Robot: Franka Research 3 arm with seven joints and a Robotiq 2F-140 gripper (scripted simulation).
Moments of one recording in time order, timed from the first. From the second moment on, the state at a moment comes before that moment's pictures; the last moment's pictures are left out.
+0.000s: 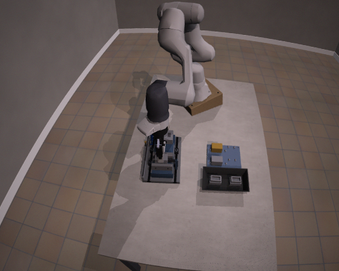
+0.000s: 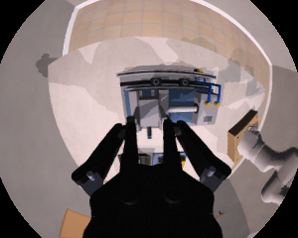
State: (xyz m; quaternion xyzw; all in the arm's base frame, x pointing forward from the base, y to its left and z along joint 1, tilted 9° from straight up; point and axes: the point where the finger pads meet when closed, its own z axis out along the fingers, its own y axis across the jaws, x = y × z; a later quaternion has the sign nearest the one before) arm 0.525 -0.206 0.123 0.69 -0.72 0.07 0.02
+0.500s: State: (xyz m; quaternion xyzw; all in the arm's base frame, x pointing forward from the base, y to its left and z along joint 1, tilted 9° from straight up) arm 0.526 -0.206 0.123 0.69 -0.72 0.07 0.02
